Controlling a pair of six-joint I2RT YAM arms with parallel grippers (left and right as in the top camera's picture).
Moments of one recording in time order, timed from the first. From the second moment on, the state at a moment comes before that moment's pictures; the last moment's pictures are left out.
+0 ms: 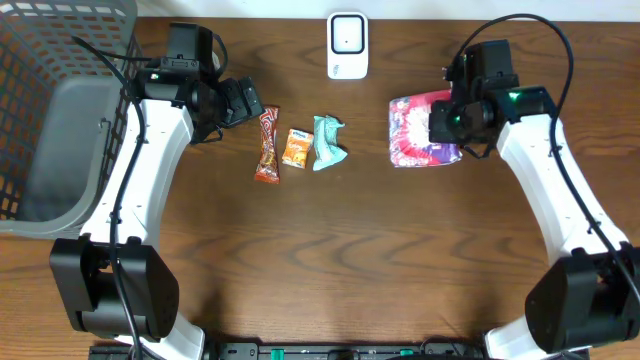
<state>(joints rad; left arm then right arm) -0.09 1.75 1.56 -0.94 0.15 -0.49 0.15 1.71 1.46 -0.90 -0.06 0.21</state>
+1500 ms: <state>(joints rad) -0.09 1.75 1.56 -0.94 0.15 -0.49 0.54 1.92 1.47 -0.85 0.65 0.33</state>
